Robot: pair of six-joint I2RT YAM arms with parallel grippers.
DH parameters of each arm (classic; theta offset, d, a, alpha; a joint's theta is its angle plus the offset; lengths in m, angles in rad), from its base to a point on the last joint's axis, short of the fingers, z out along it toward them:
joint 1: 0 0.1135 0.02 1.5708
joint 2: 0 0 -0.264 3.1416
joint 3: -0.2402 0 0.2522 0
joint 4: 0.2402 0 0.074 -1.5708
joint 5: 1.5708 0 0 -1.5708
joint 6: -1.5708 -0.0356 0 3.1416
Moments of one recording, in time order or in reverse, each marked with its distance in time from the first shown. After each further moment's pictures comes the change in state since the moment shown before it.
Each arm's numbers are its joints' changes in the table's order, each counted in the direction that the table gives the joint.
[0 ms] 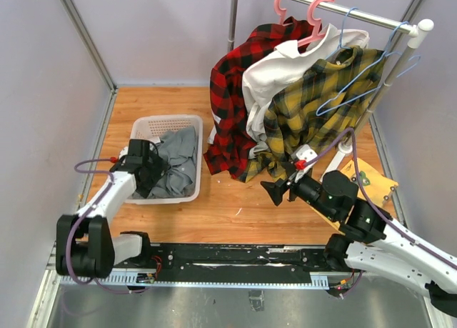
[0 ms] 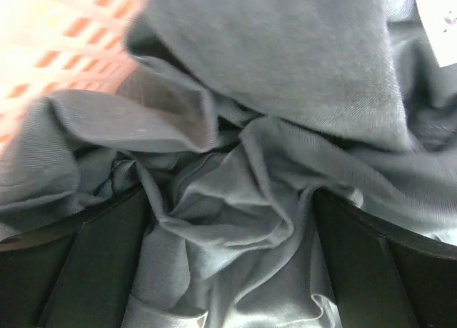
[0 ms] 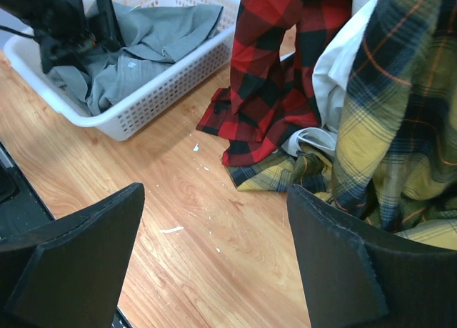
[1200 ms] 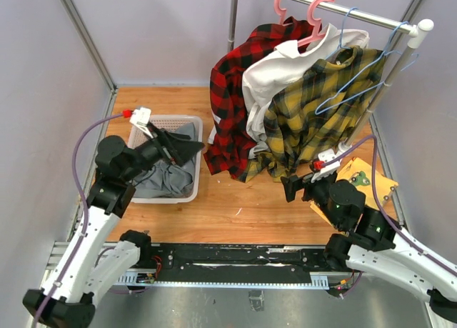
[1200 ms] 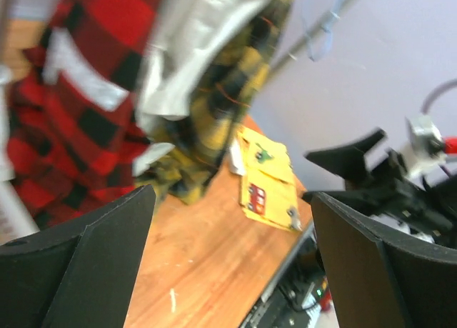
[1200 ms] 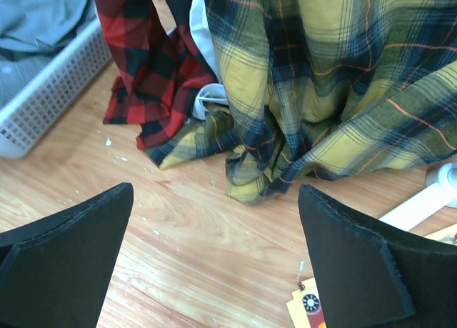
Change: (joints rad) left arm -0.190 0.423 -0.161 -0.487 0.673 -0.335; right arm 0.000 0.144 0.051 0.136 0.351 -0.094
